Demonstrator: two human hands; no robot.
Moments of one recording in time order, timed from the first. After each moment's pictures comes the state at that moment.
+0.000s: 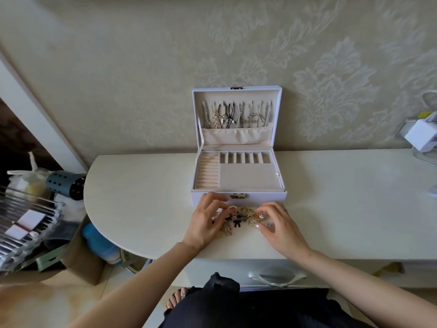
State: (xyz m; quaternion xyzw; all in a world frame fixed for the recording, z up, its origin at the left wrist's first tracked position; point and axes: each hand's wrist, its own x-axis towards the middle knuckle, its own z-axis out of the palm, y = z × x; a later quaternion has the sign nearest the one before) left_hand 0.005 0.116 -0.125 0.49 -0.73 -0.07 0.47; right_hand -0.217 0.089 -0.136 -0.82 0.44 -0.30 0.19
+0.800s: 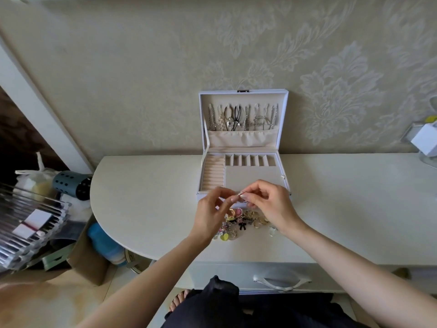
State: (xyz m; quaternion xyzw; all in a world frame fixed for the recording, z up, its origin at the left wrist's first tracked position) left_hand -0.007 0.123 -0.074 0.58 -0.59 -0.28 0.49; right_hand -0.166 0.081 -0.051 -0.68 0.41 -0.41 0.45
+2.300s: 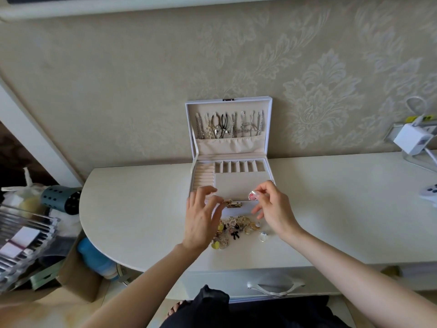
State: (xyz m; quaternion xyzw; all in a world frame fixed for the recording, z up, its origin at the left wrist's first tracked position) left_hand -0.001 0.102 -0.099 0.59 -0.70 0.10 0.39; right_hand -0.187 0.068 -0.062 -0.64 0.52 -0.41 0.40
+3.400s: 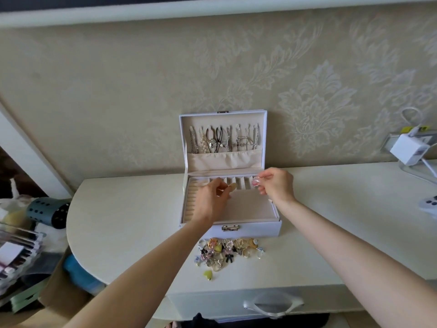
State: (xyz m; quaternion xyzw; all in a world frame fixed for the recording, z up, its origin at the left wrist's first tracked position) left_hand -0.023 0.033 -0.060 0.64 -0.59 -0.24 0.43; right_hand -0.187 -0.014 -0.036 -0.53 0.62 -0.44 0.37
